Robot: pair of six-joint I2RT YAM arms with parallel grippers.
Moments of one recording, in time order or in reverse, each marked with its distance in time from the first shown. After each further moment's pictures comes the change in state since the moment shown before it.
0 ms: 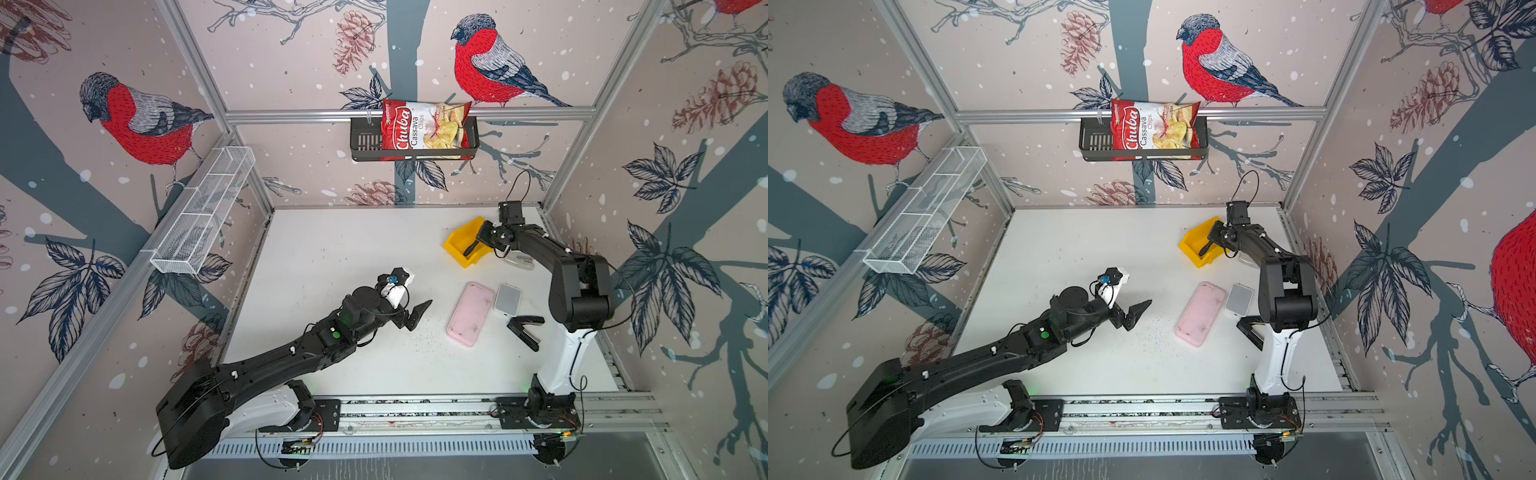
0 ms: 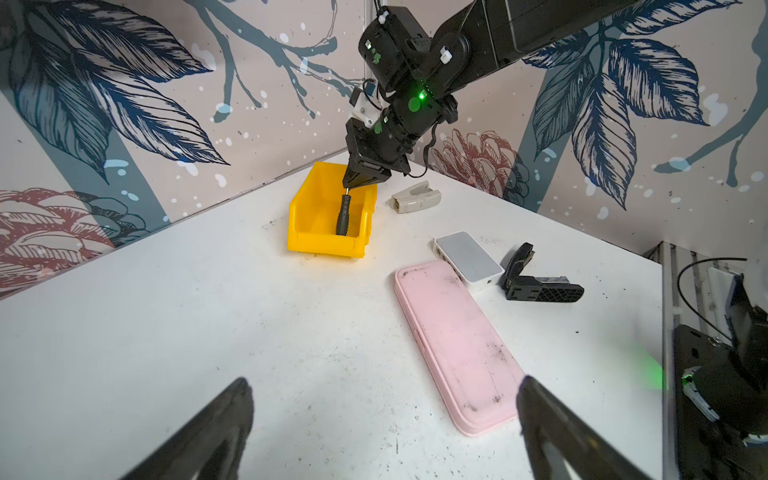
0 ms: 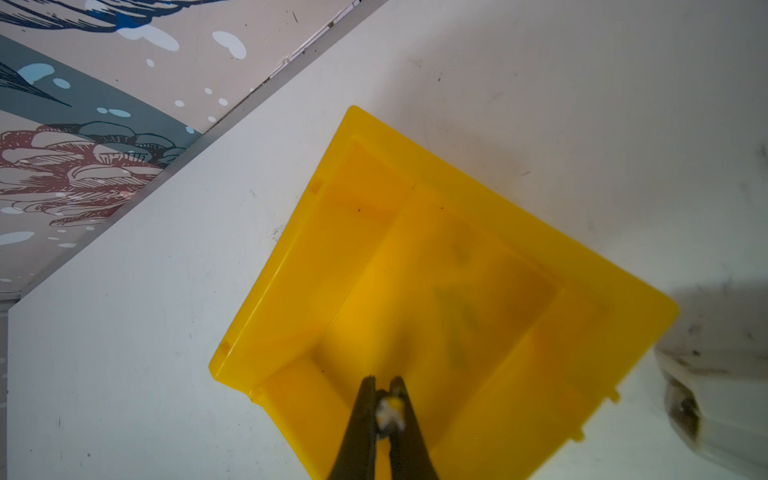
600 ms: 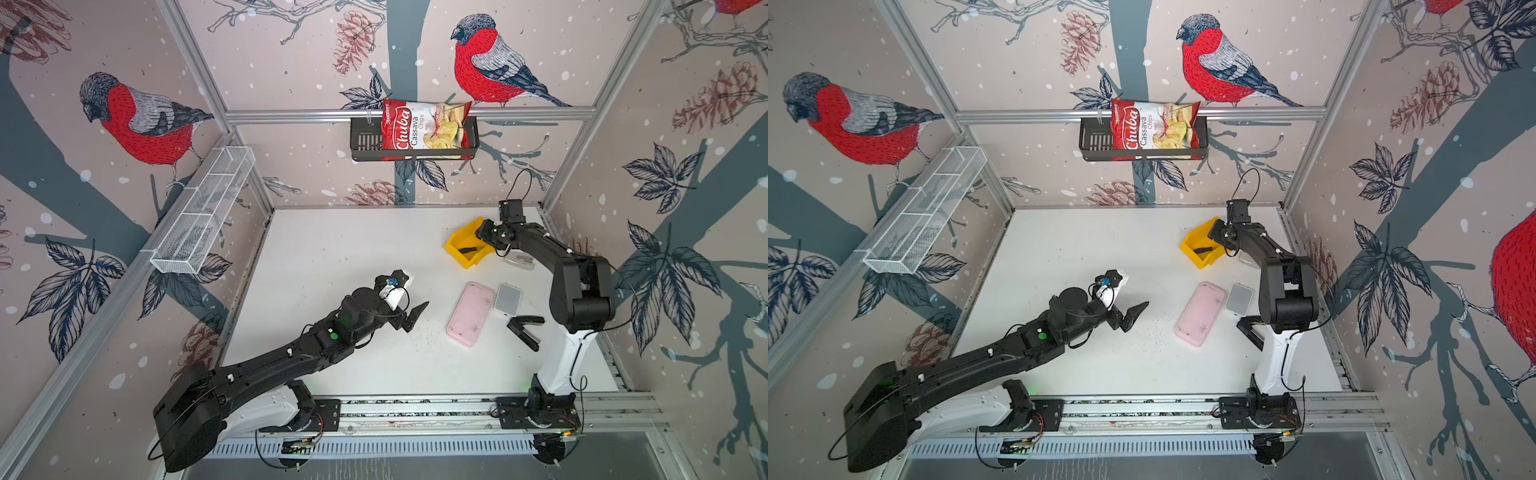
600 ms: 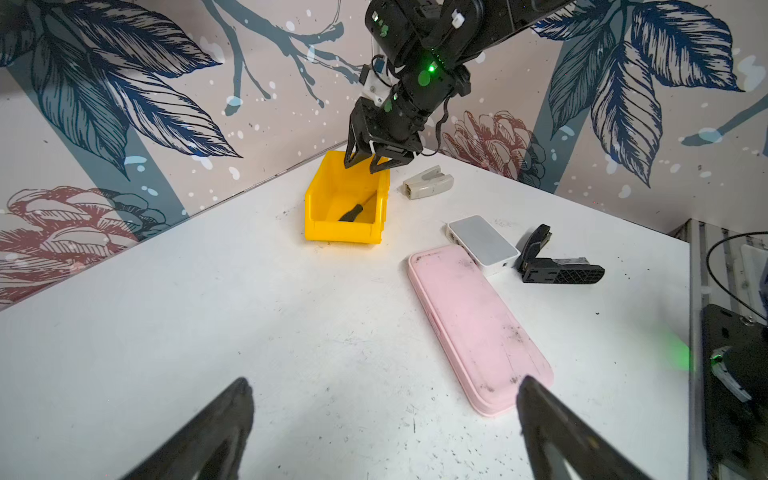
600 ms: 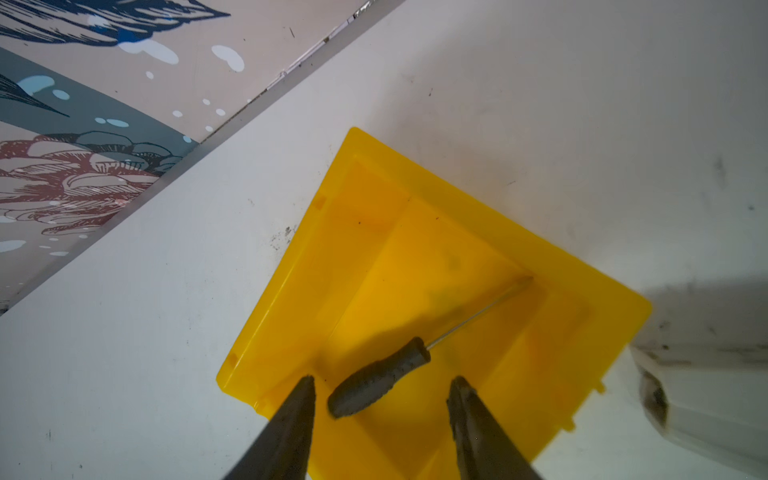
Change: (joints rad) left arm 0.000 -0.018 -0.002 -0.051 -0.026 0.044; right arm 0.004 -0.031 0.000 -0.016 0.032 -0.003
